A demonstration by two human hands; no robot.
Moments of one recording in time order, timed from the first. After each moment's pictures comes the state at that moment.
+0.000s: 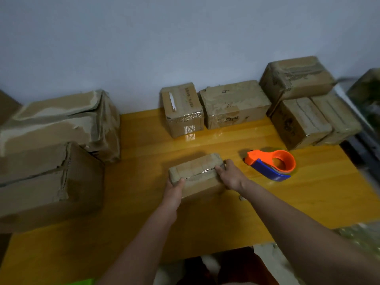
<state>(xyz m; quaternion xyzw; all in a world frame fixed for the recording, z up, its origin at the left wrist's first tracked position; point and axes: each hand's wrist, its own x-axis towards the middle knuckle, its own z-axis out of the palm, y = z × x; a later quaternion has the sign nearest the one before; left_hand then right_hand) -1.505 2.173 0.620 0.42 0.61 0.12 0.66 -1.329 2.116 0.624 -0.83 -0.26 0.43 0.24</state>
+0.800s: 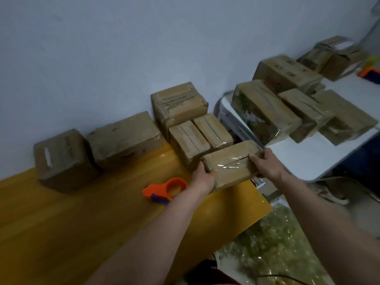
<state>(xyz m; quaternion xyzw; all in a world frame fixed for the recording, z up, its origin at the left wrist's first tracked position) -1.141 2.013 0.670 0.66 0.38 -0.07 0.64 -1.017 1.865 0.714 -0.89 -0.05 0.26 0.38</state>
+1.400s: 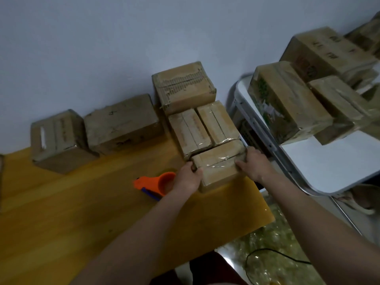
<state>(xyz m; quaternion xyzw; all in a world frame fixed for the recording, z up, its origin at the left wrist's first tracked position) -1.113 2.029 0.628 0.75 0.47 -0.08 0.45 -0.963 1.898 0.654 -0.92 -0.23 0.28 0.12</state>
